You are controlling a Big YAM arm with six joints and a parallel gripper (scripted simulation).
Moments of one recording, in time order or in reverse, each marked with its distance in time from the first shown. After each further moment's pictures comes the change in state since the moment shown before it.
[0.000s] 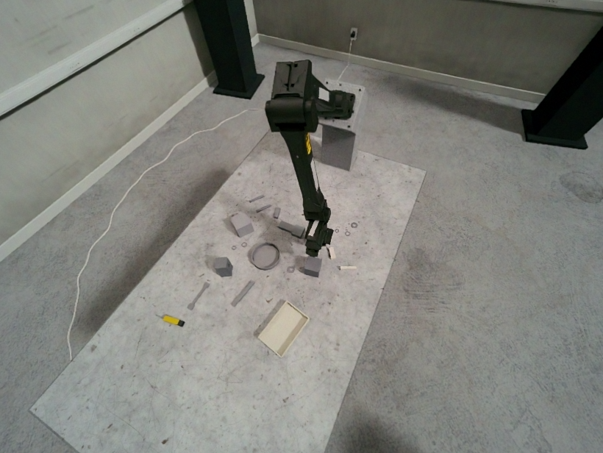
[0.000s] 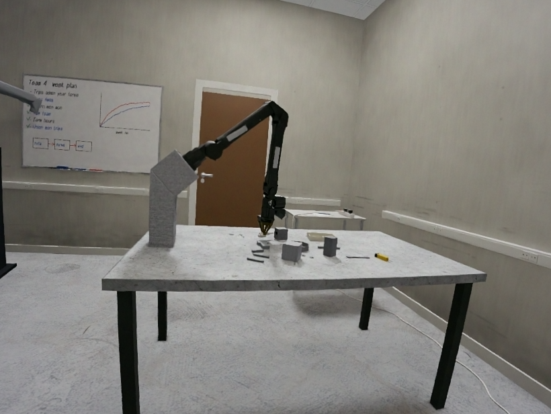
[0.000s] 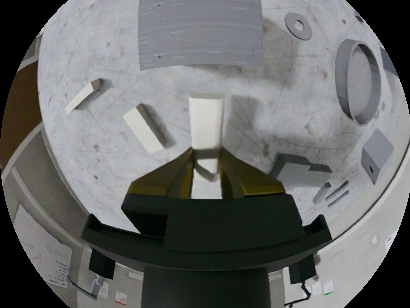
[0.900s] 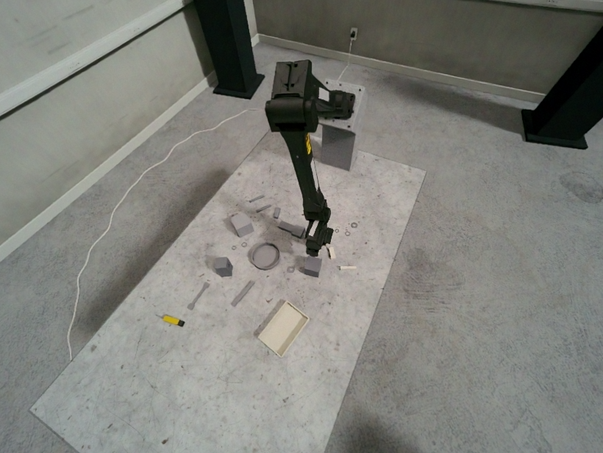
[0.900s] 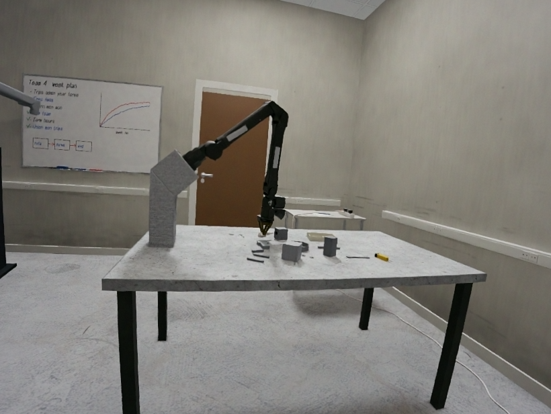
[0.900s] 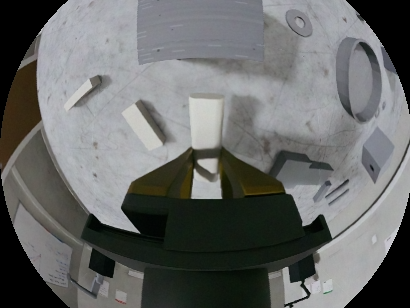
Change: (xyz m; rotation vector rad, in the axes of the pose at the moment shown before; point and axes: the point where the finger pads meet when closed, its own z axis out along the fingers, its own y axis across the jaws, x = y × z) arm 0.004 0.000 0.000 0.001 0.015 -0.001
